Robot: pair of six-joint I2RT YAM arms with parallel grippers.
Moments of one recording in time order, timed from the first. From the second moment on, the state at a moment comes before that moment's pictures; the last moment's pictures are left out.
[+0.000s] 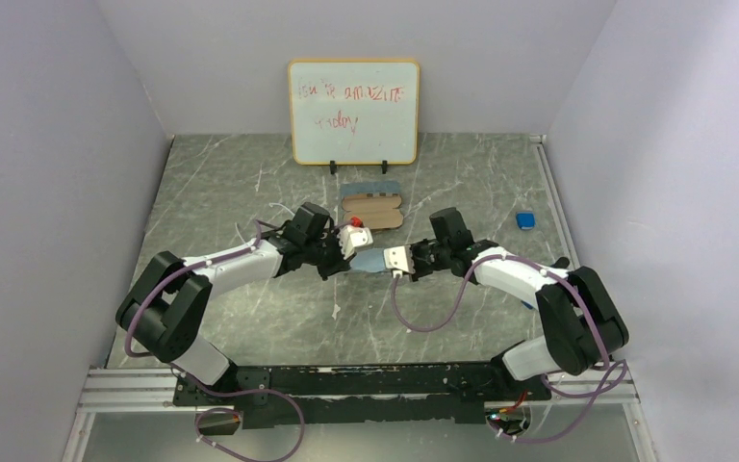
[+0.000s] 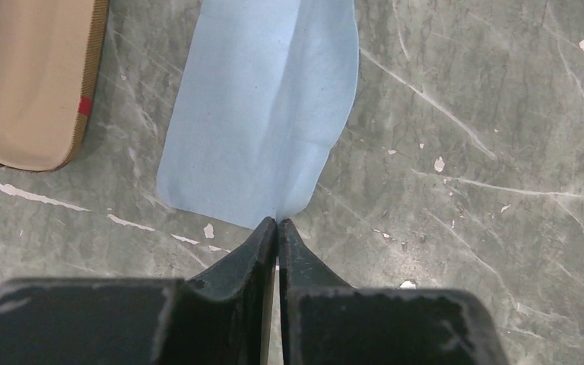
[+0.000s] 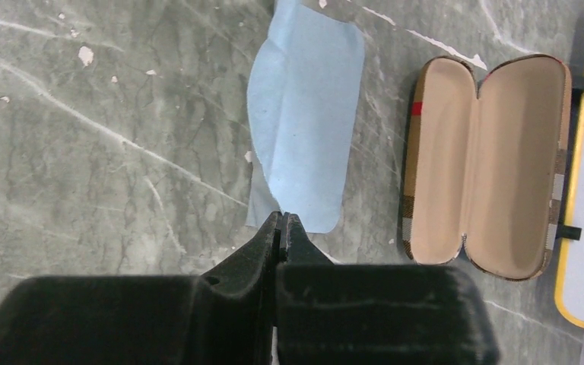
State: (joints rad) left arm -0.63 1.55 0.85 -0.12 0.45 0.47; right arm 0.48 1.43 0.69 -0.11 -0.65 -1.25
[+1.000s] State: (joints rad) left arm -0.63 1.59 0.85 -0.04 0.38 0.43; right arm 0.47 1.47 0.68 0.00 -0.60 -1.19
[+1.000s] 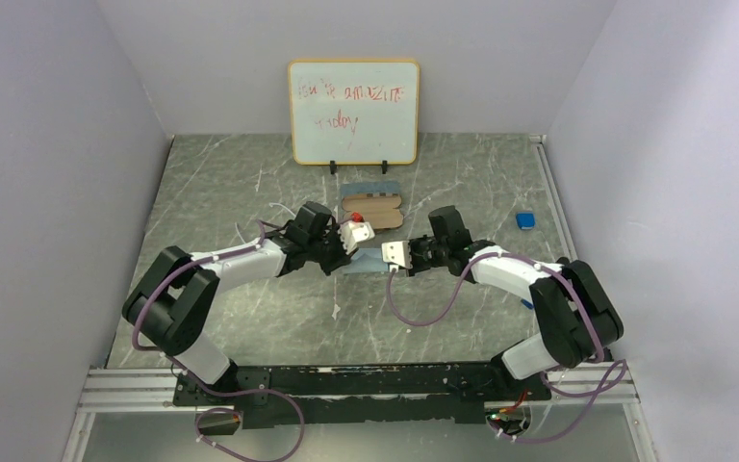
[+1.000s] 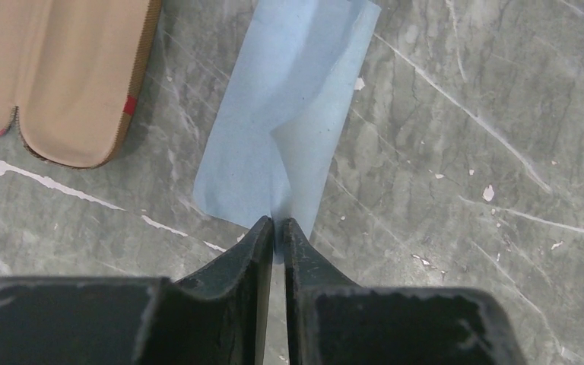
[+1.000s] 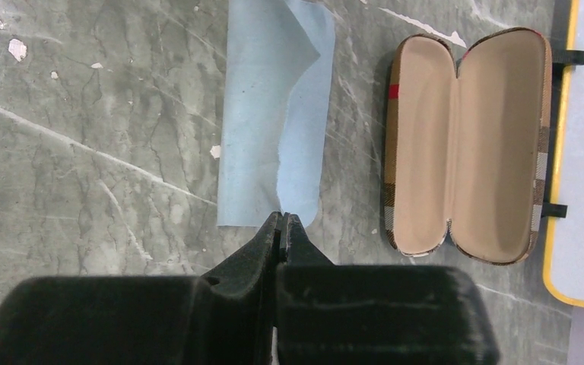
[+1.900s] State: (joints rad) left arm -0.63 1.62 0.85 0.02 0.36 0.42; right arm 0.47 1.50 0.68 0.03 -0.58 -1.19
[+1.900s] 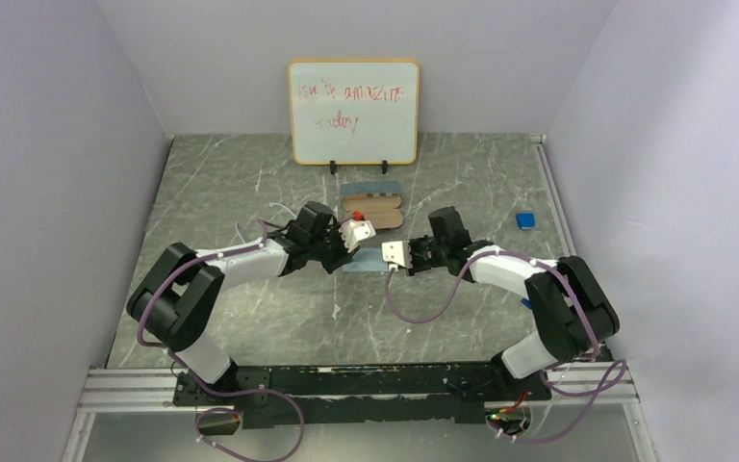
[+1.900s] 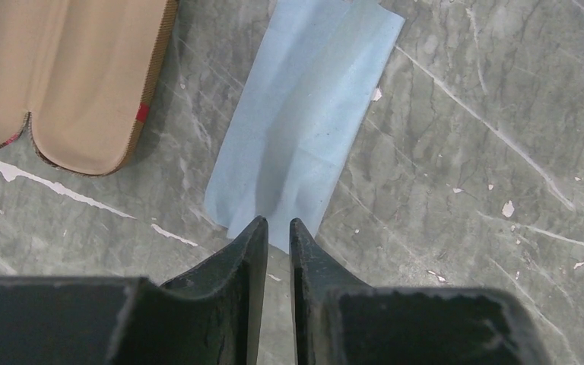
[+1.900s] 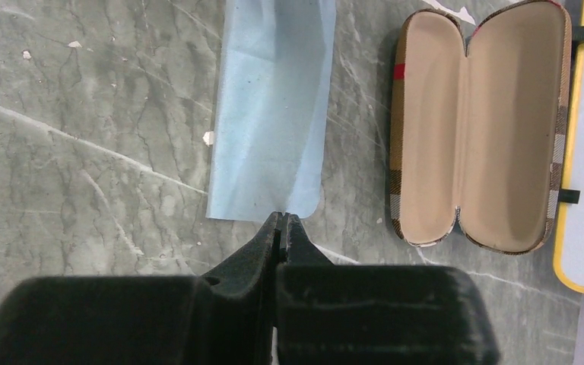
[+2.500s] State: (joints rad) left arm -0.63 1.62 0.85 0.05 0.33 0.41; right arm 0.47 1.53 0.67 0.10 -0.54 -1.15
